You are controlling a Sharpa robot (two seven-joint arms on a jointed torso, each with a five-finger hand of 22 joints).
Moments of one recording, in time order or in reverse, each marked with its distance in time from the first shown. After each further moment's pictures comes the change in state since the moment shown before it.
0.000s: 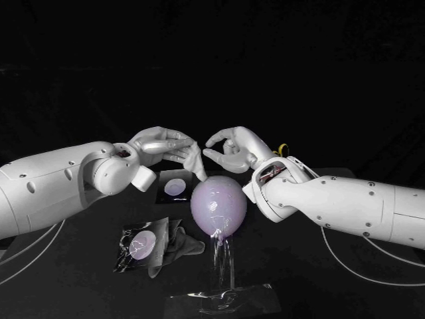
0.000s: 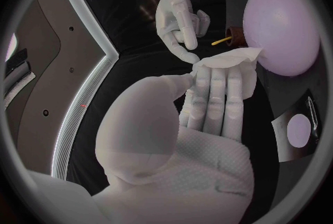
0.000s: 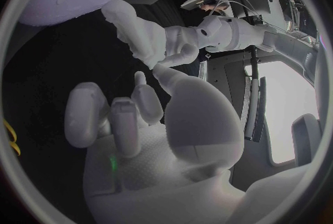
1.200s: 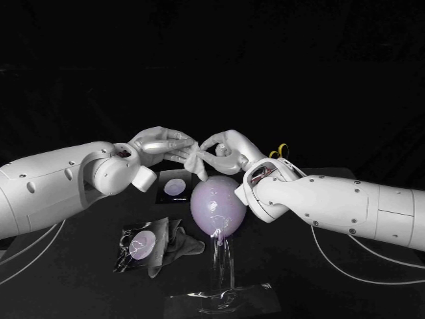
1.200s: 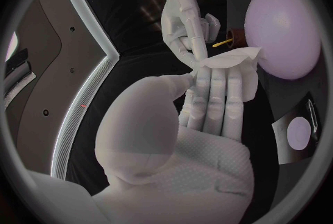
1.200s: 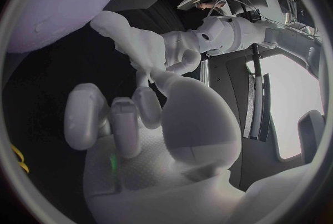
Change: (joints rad) left arm 0.000 0.000 0.000 0.006 0.001 0.006 0.001; left_hand -0.004 -0.004 0.006 0.000 -0.002 0.000 -0.001 0.000 0.014 -0.002 0.002 0.000 0.002 0.000 0.000 0.000 0.000 0.009 0.000 0.000 0.000 0.000; right arm -0.009 0.055 -0.001 -0.045 0.069 0.035 0.016; right_hand 0.045 0.074 -0.016 0.033 0.000 0.069 -0.024 -0.011 0.006 0.029 -0.021 0.074 0.000 0.000 -0.001 0.002 0.000 0.000 0.006 0.009 0.022 0.000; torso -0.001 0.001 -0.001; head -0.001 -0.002
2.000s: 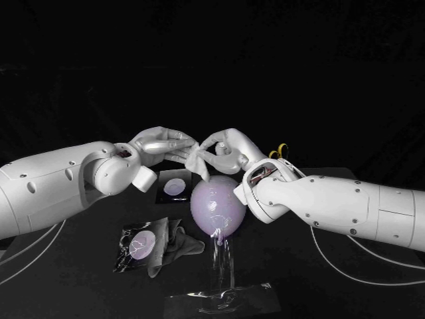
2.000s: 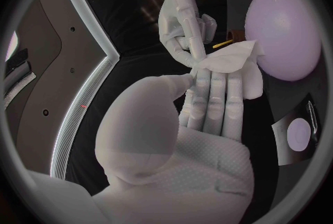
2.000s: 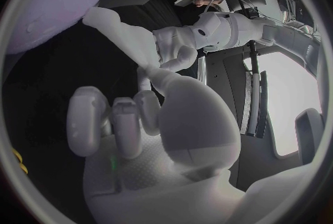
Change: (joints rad) left arm 0.000 0.003 0.000 0.000 -0.001 0.005 0.000; left_hand 0.002 0.002 0.000 0.000 0.002 -0.003 -0.001 -0.001 0.000 -0.001 0.001 0.000 0.000 0.002 0.002 0.000 0.001 -0.002 0.000 0.000 0.000 0.000; right arm -0.002 -0.004 0.000 0.014 0.023 -0.038 0.038; right_hand 0.081 0.020 0.059 -0.085 -0.008 0.089 -0.040 0.086 0.033 0.045 -0.034 0.089 0.001 -0.001 -0.041 -0.001 0.001 0.000 0.023 -0.031 0.057 0.000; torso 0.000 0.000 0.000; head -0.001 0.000
